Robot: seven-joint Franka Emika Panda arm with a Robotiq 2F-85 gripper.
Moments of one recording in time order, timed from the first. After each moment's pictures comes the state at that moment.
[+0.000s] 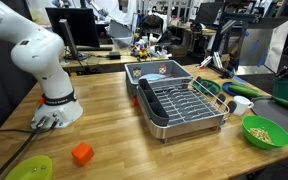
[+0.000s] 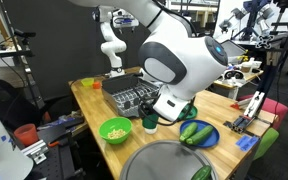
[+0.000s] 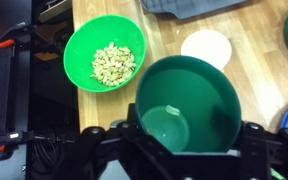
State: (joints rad) arm -0.33 0.42 -0.27 -1.96 0.64 1.84 0.86
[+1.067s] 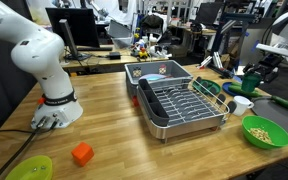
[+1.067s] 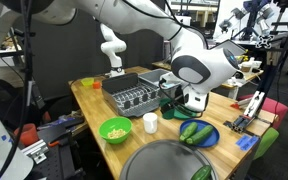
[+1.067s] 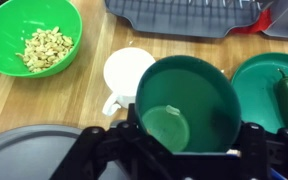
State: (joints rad) arm -0.31 0.75 -0.17 -1.50 0.69 1.76 0.67
